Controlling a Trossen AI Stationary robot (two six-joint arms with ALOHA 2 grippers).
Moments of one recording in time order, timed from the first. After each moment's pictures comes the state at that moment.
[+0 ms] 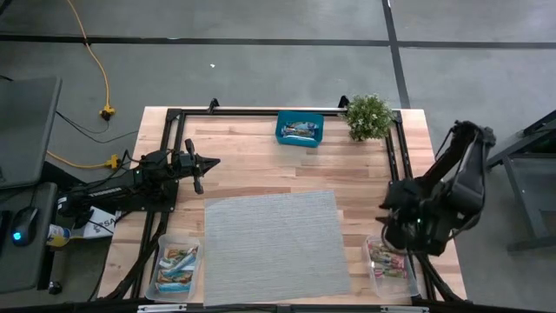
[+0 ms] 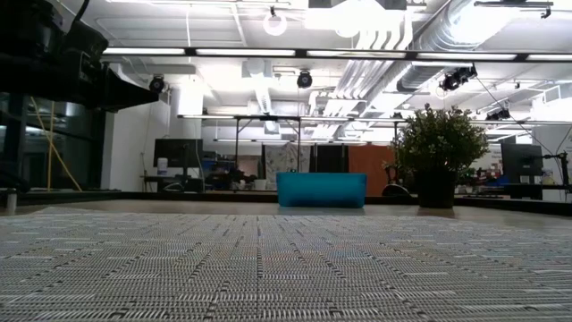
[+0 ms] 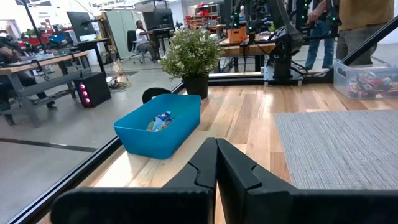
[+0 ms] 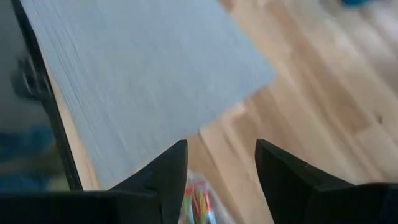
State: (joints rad) left arm 0.28 0.04 0.02 0.00 -0.03 0.13; right arm 0.99 1.16 1.28 -1.46 0.56 1.44
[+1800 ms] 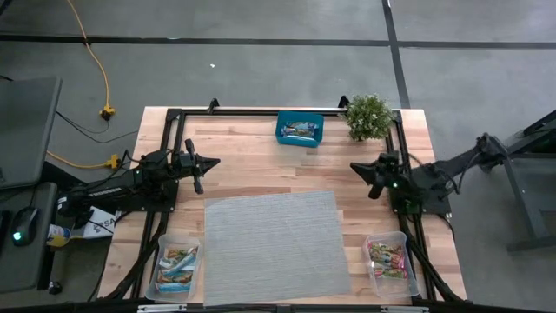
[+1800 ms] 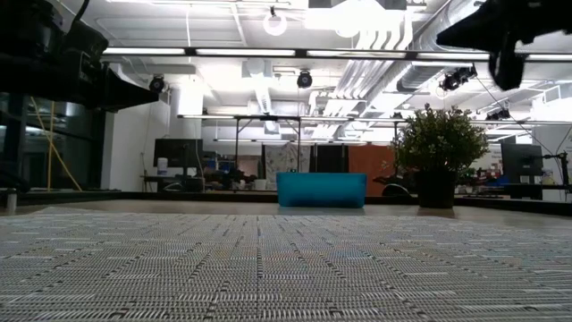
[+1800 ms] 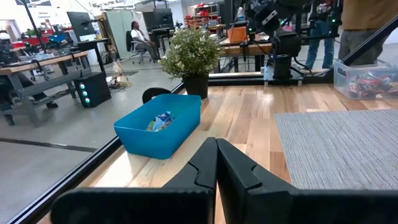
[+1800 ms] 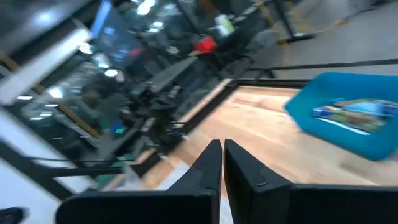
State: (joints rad) left arm 0.28 0.04 0.02 0.00 -0.03 0.13; right arm 0.43 0.44 0.33 0.04 0.82 0.71
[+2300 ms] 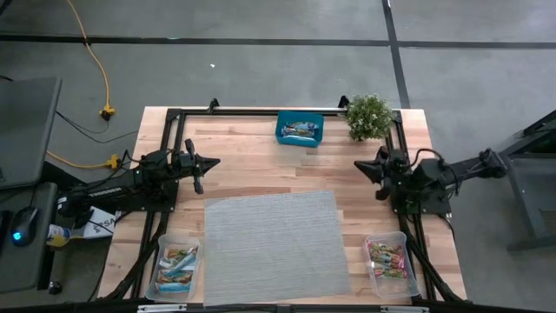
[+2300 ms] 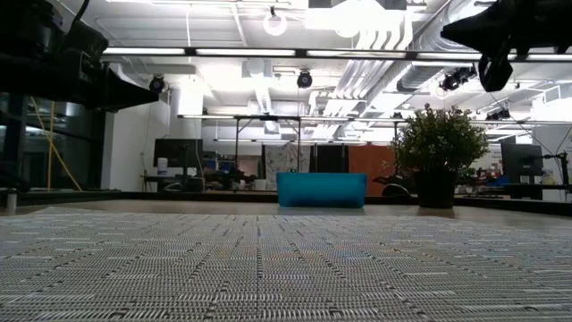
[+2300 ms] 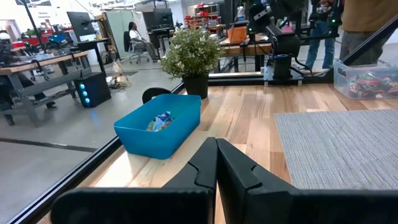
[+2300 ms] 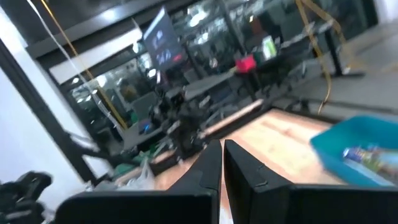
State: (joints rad) left arm 0.28 0.04 0.02 0.00 -0.03 0.13; right arm 0.26 0.23 0.21 0.15 0.52 0.41
